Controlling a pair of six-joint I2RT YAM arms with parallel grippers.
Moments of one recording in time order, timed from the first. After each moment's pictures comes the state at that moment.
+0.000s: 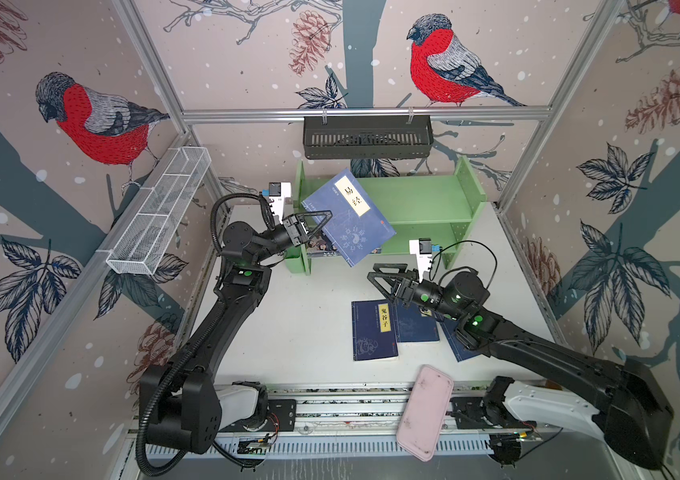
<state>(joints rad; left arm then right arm) -0.17 1.25 0.95 0.73 0.98 -1.20 0.82 1.12 0.65 0.65 -0.38 0.77</state>
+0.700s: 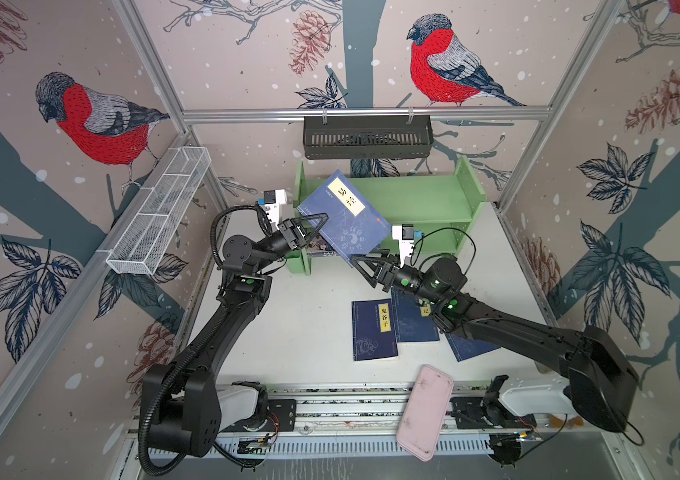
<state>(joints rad) -0.16 1.23 0.85 0.87 0.91 -1.35 0.83 1.33 0.80 0.79 -0.39 0.76</state>
